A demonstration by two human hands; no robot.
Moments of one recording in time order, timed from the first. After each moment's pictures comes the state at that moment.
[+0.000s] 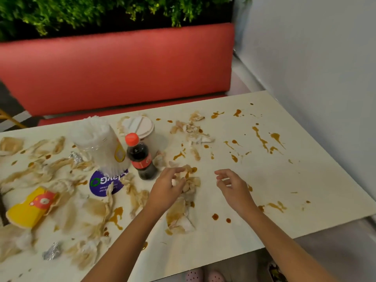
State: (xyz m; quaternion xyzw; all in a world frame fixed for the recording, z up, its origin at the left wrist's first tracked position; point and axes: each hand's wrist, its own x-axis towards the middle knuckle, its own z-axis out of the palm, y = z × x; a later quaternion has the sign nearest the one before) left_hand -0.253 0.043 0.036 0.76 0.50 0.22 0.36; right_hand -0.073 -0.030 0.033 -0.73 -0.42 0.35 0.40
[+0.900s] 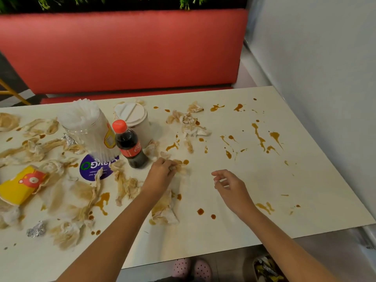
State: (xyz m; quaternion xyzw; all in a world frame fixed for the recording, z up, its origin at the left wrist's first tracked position) left_hand -0.229 0.056 0.009 0.80 0.53 0.16 0.23; right_hand -0.041 -0.041 0.026 -0.72 -0.47 0.37 0.35
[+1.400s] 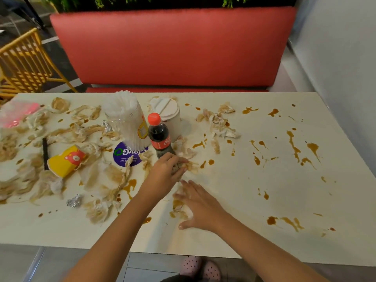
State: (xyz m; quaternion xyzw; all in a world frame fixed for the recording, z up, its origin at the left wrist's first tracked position) left_hand -0.275 0.028 0.059 0.79 0.53 0.23 0.22; right_hand -0.134 -0.023 0.005 -0.49 -0.83 0.27 -0.03
